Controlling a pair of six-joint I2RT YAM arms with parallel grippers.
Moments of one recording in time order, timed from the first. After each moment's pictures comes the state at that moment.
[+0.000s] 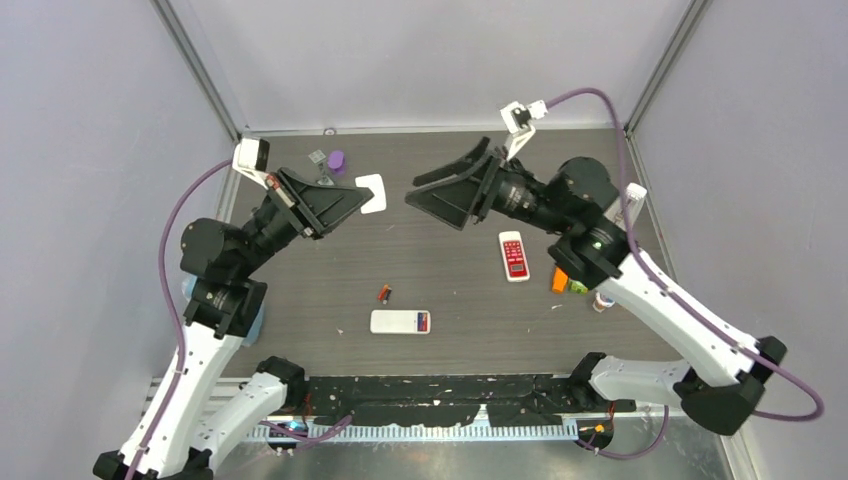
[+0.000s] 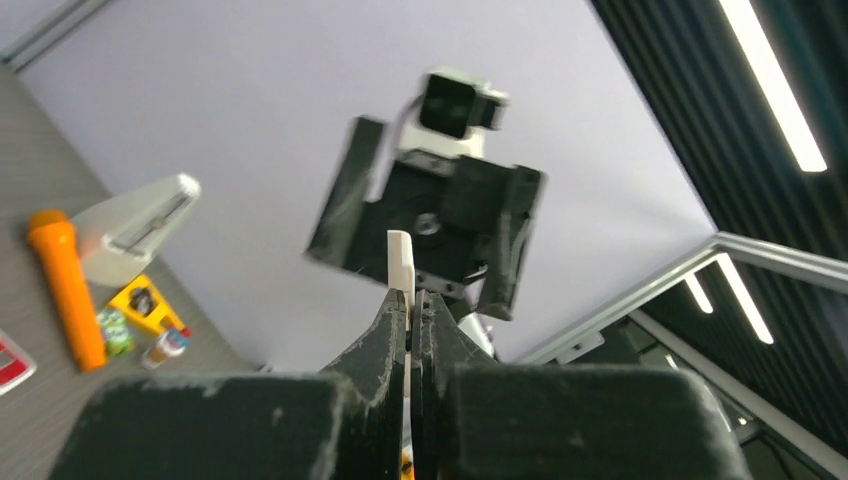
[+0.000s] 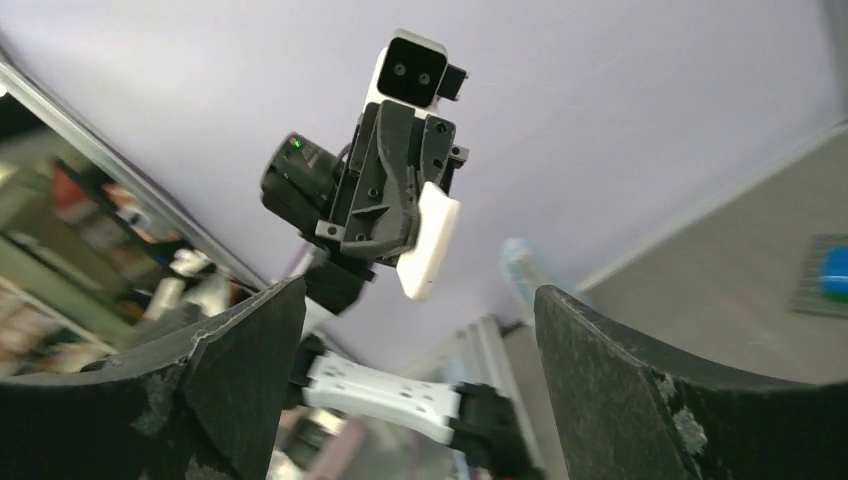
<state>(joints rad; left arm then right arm) -0.38 0.78 1.01 0.23 0.55 -1.35 0.80 1.18 1.29 0.24 -0.47 0.92</state>
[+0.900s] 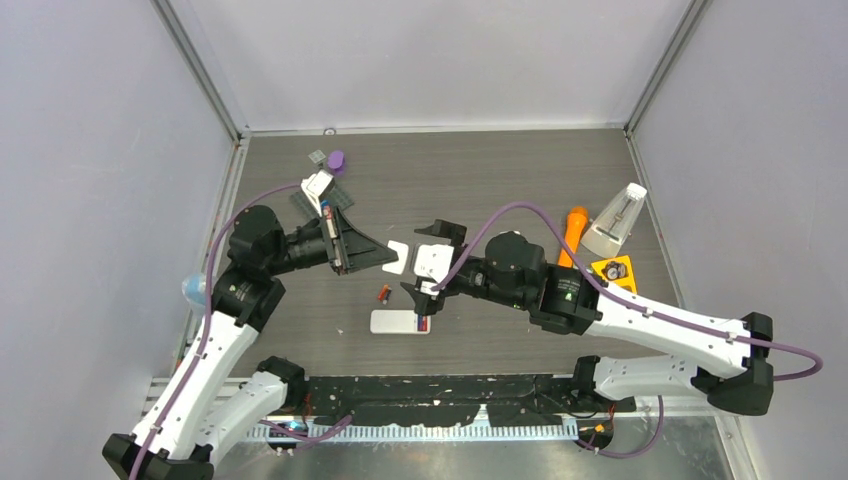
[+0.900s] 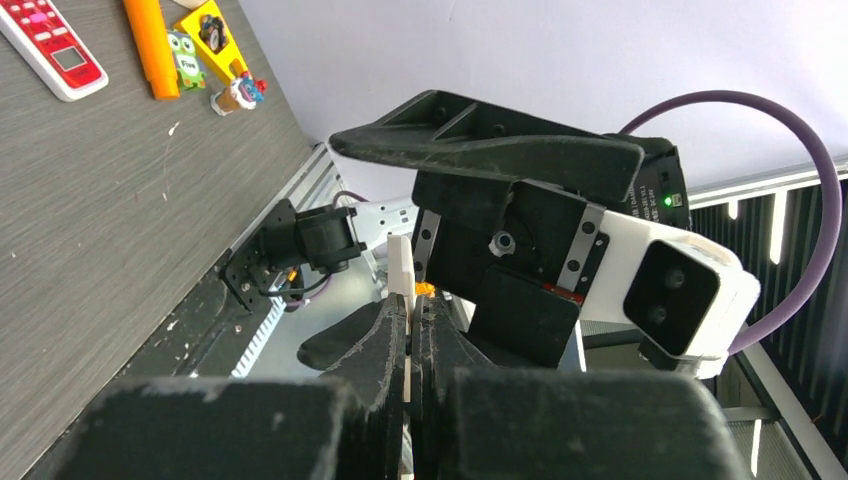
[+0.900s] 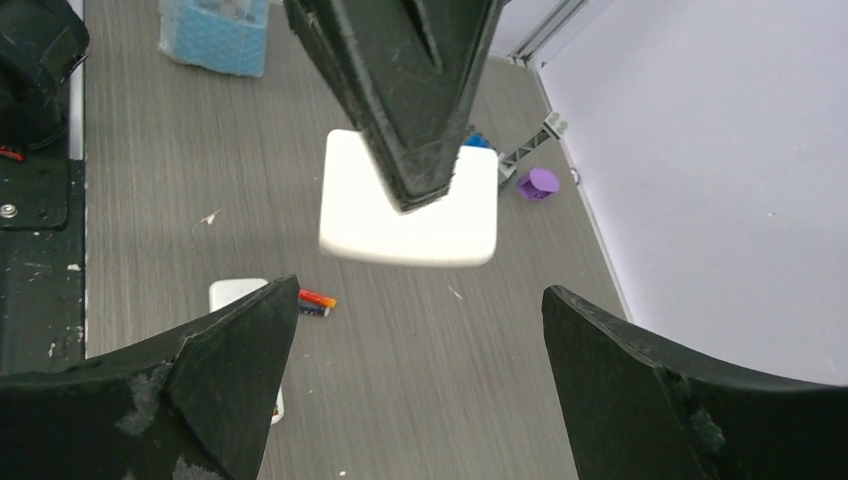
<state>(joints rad) -0.38 0.80 0.87 -0.10 0.89 -1.18 1.20 1.09 1.09 -0.18 0.04 -0.53</state>
